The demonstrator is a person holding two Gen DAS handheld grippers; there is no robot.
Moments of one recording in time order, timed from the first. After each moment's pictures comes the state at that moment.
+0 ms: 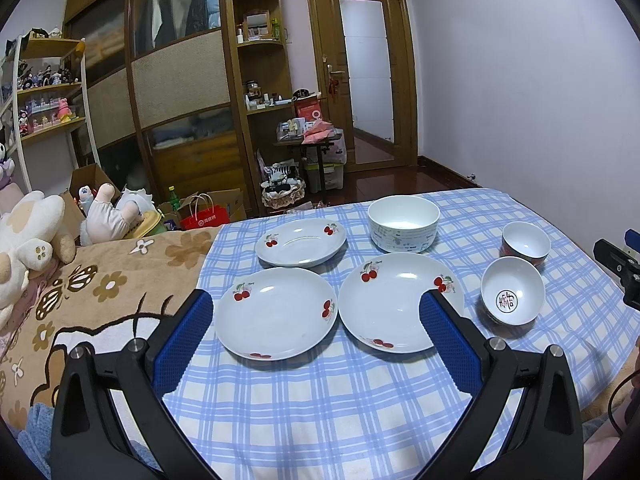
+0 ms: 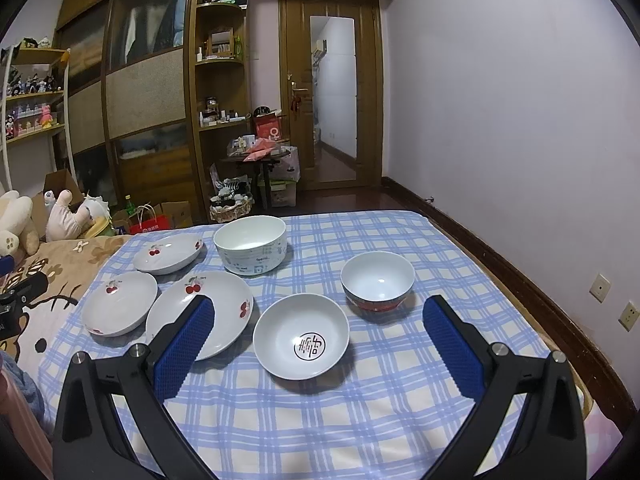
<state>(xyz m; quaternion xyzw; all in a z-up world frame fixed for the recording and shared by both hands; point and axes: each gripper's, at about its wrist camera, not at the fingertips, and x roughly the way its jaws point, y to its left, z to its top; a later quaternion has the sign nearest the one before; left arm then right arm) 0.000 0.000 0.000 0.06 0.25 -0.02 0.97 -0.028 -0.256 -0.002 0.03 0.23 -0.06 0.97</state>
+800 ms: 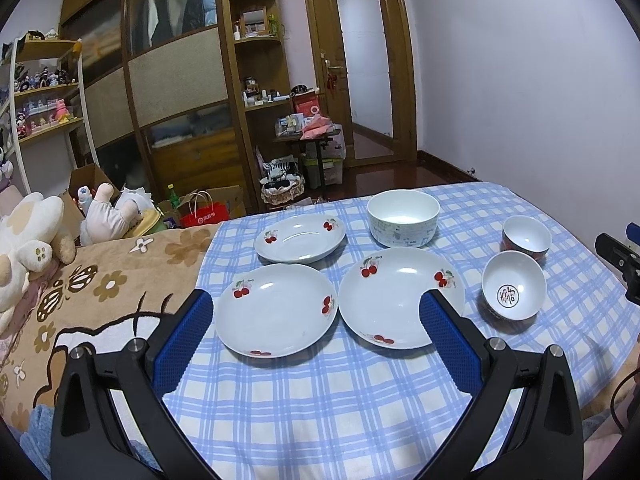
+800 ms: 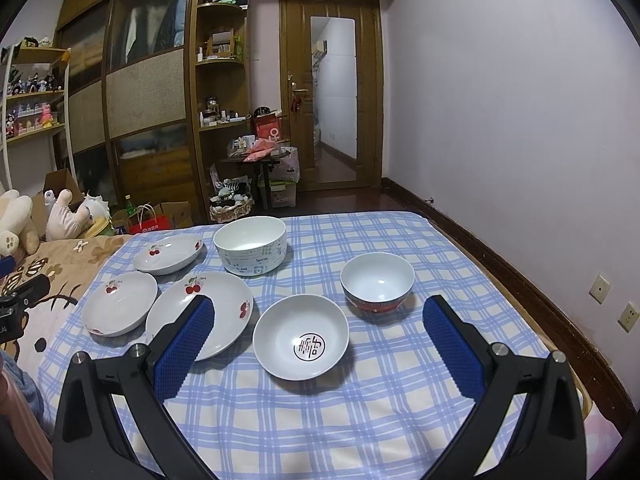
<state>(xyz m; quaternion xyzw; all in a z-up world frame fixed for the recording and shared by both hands) 0.003 0.000 -0.002 0.06 0.26 -0.02 0.96 -0.027 -0.257 -0.003 0.03 0.23 -0.06 0.97</state>
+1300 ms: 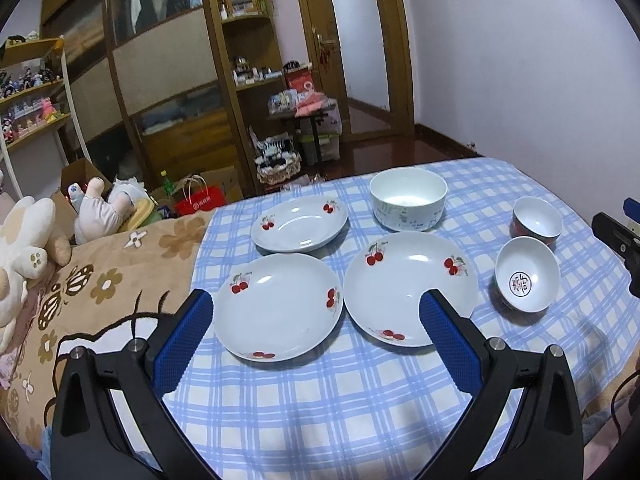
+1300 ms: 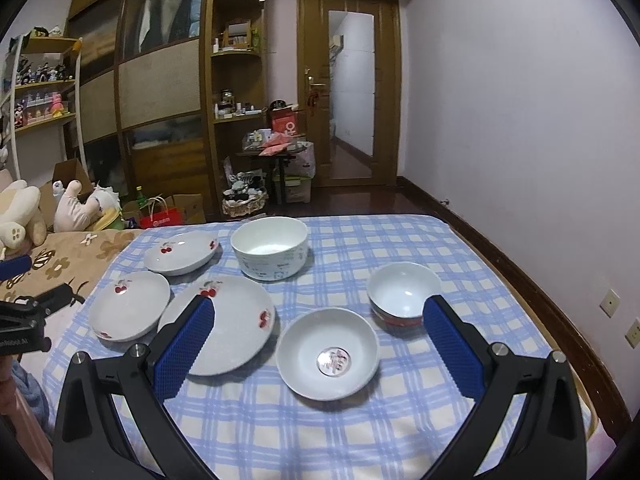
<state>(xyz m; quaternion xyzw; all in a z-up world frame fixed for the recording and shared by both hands) 0.044 -0.007 -0.006 0.09 0.31 -0.03 0.95 0.012 -0.228 0.011 0.02 0.24 -0.03 0.97</state>
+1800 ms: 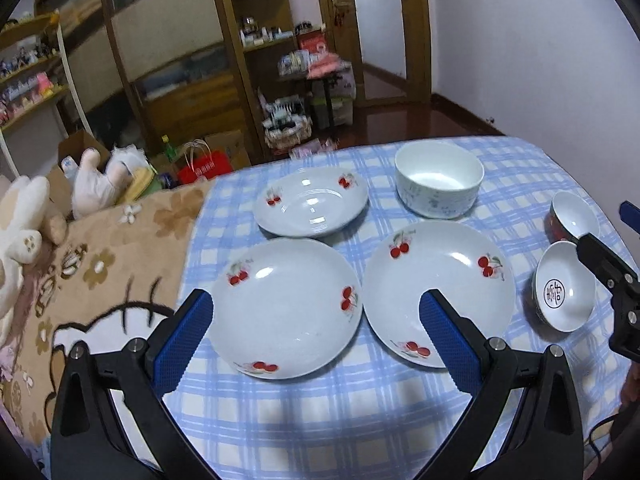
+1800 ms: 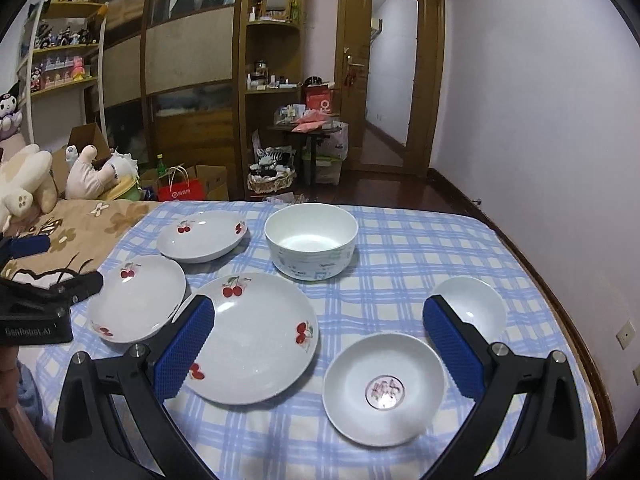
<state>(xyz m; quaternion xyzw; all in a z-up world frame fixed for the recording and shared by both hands) 0.116 0.000 -0.034 0.07 0.38 0.00 0.92 0.089 -0.182 -0.015 -0.02 0.28 0.02 0.96</state>
